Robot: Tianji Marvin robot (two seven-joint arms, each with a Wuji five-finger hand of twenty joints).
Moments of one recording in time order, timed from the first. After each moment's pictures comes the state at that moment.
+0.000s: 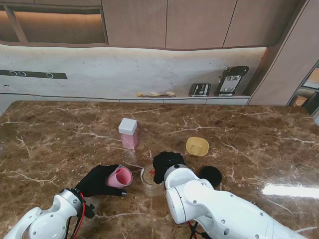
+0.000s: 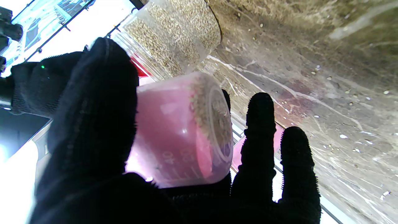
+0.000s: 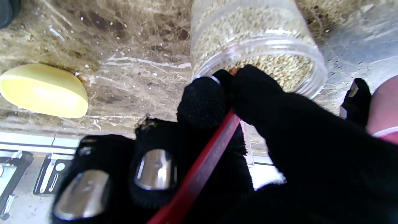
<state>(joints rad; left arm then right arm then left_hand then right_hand) 1.87 -1.09 -1.37 -1.69 0.49 -0.33 -0.05 -1.21 -1.02 0.52 -1.88 -1.01 0.74 0.46 0.84 -0.58 0.19 -0.13 0.56 -0.01 0.72 0.53 0.91 0.06 0.35 0.94 0.67 0.22 0.58 0.82 0.11 0.26 1.03 0.71 0.58 -0.74 1.15 -0.26 0.95 -0.05 0.98 0.52 1.37 -0.07 0.91 0.83 1.29 -0.06 1.55 0.93 1.15 0.04 1.83 0.72</state>
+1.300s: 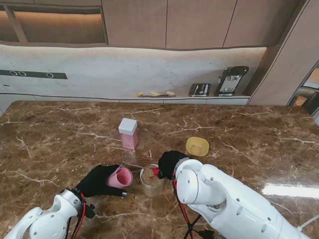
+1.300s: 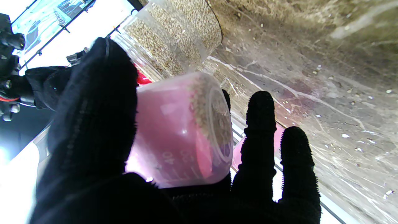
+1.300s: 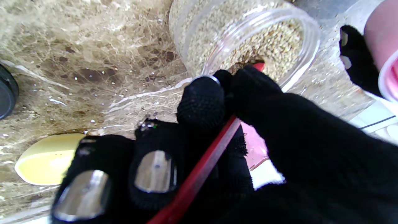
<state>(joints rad) 1.87 -1.09 -1.36 -1.69 0.50 -0.33 -0.05 -1.28 -1.03 0.70 -1.87 -0.62 0.80 0.37 0.84 -0.58 0.19 -0.13 0.56 -0.01 0.72 0.52 0.91 0.06 0.35 0.94 0.69 0.22 0.58 0.82 0.11 0.26 1.03 0.71 0.58 -0.73 1.15 -0.26 0.95 -0.06 0.98 0.52 1.37 -0.07 0.91 0.83 1.29 -0.06 1.56 0.93 1.15 0.04 1.83 0.72</state>
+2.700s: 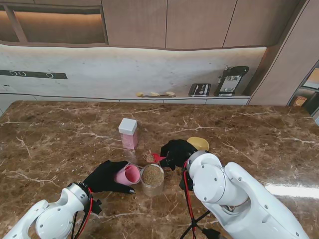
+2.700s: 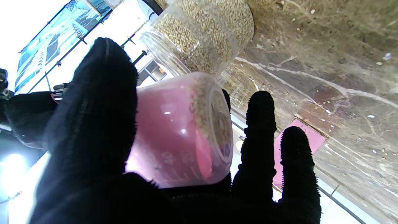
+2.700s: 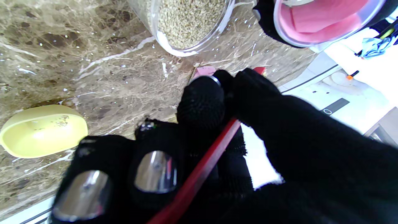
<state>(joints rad) 1.82 -1.08 -1.31 -1.73 0.50 -0.30 -0.09 -1.46 -1.04 0.96 -2.05 -0.57 0.68 0.36 0.84 -0.58 0.19 -0.13 0.56 -0.01 0.72 0.52 0.91 0.06 0.35 0.95 0.69 0.22 0.58 0.82 0.11 0.26 1.03 0.71 0.58 -0.70 1.13 -0.26 0.95 -0.05 0.98 0.53 1.37 -0.07 0.91 0.83 1.29 -0.06 1.56 0.93 1.15 0.04 1.83 0.72</state>
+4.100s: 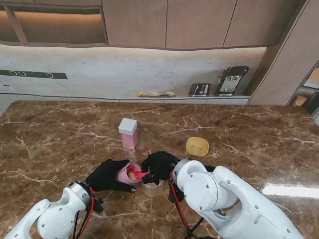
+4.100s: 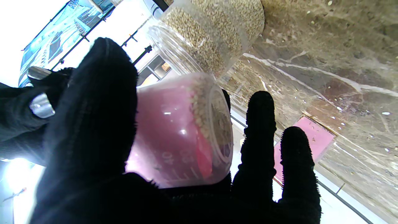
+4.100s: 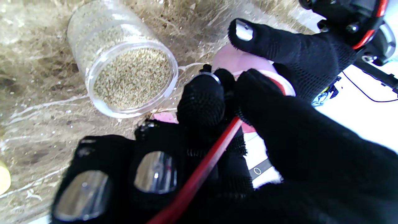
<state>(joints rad) 1.81 -1.08 -1.30 -1.75 0.50 -0.29 -0.08 -1.40 -1.02 0.84 -2.03 -0.52 0.54 0.43 0.84 -0.58 0.19 -0.13 0.56 -0.01 0.72 0.52 0.91 0.06 0.35 0.95 0.69 0.22 0.58 0.82 0.11 0.26 1.03 0.71 0.59 -0.65 1.06 -0.26 0.95 -0.06 0.97 0.46 1.37 -0.07 0.88 0.83 1.29 -0.06 1.57 0.93 1.15 0.04 1.83 0.72</state>
